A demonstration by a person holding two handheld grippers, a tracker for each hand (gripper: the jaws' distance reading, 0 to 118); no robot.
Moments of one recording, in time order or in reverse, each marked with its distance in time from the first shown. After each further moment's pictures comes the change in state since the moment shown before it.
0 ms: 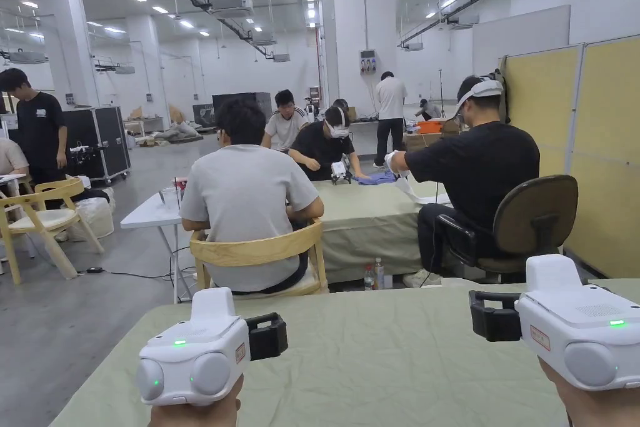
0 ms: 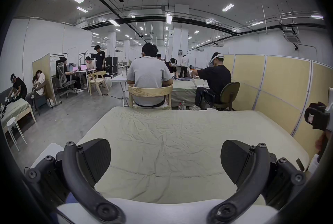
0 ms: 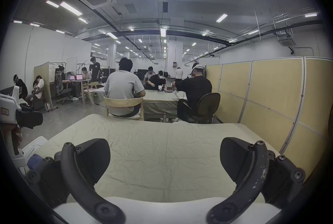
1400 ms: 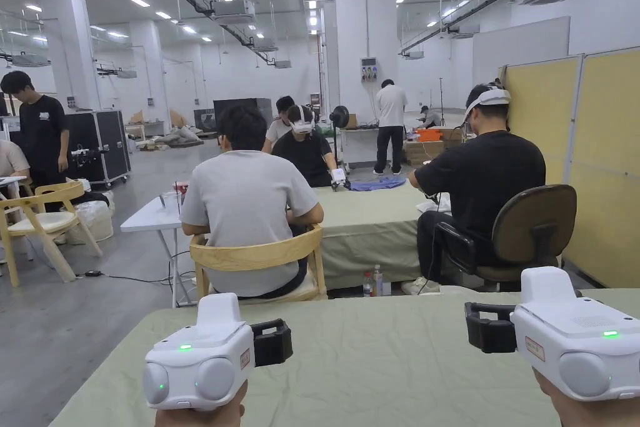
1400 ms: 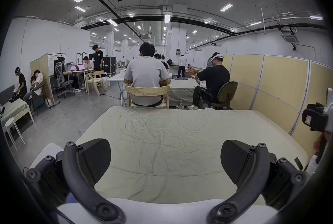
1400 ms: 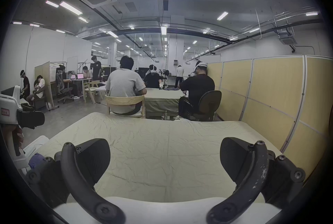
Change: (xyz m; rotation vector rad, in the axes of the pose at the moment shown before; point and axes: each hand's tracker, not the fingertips) left arm 0.004 -0.003 0.003 -0.003 -0.021 -0.001; right arm -0.005 -0.003 0.002 -0.019 0.011 -0.004
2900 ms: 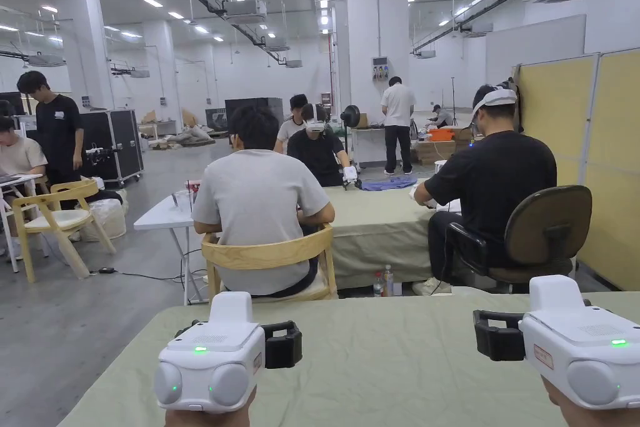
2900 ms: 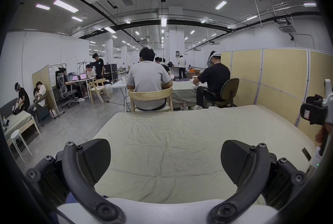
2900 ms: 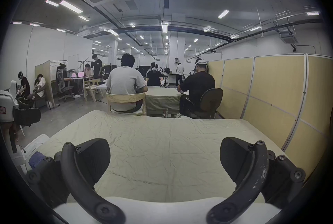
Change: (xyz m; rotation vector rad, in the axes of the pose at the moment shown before) left arm 0.003 -0.002 0.010 0.029 0.030 -0.083; right arm -0.003 -0.008 -0.009 -0.018 0.010 0.001
